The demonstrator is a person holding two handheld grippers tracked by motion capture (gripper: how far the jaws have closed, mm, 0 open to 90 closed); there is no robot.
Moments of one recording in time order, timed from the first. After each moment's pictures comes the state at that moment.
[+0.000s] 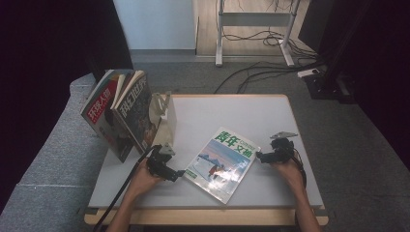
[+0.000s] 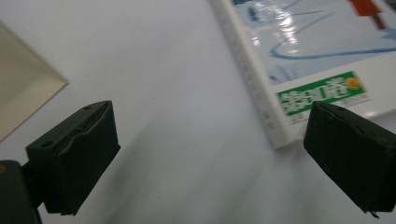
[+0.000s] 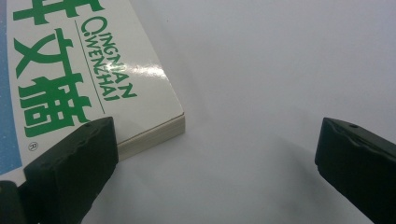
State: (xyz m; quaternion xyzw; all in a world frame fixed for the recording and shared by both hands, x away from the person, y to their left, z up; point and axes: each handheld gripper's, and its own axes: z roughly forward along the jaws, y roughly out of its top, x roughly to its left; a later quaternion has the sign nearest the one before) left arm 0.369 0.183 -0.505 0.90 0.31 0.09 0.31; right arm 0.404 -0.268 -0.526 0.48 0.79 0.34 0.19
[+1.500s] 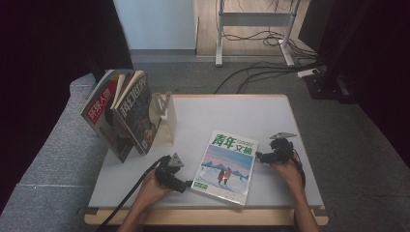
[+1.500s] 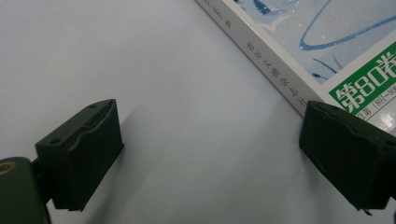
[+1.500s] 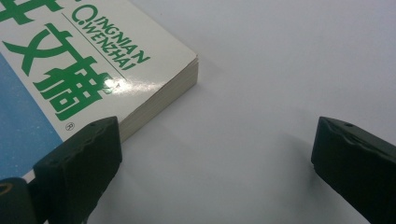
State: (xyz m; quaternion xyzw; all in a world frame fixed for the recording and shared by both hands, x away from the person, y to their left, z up) left arm 0.334 0.151 -0.523 0.90 0.28 0.09 0.31; right arm 0.406 -0.266 -0.529 0.49 0.78 0.33 0.19
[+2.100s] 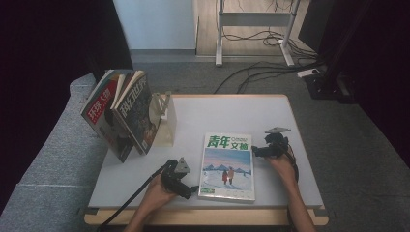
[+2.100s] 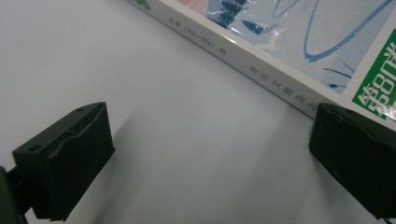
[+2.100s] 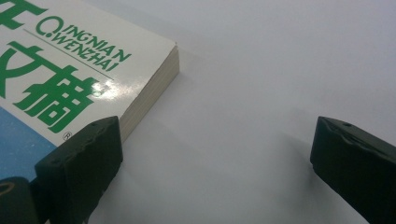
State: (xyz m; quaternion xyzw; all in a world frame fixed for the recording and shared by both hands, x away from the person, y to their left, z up) left arm 0.322 0.131 -0.526 0.91 0.25 0.11 0.32; right arm 0.428 -0.251 -0.530 0.50 0.78 0.33 0.21
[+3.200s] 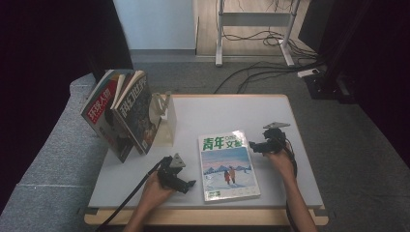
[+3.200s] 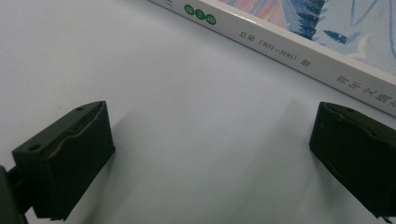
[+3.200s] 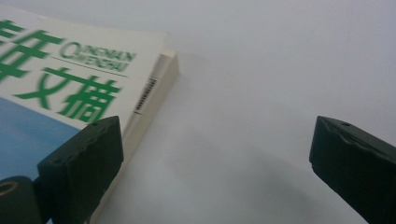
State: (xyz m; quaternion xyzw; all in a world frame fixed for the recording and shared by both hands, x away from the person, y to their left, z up) left arm 0.335 0.146 -0.529 0.89 0.29 0.11 0.33; right arm 0.432 -0.244 -0.508 0.48 0.78 0.36 0.19
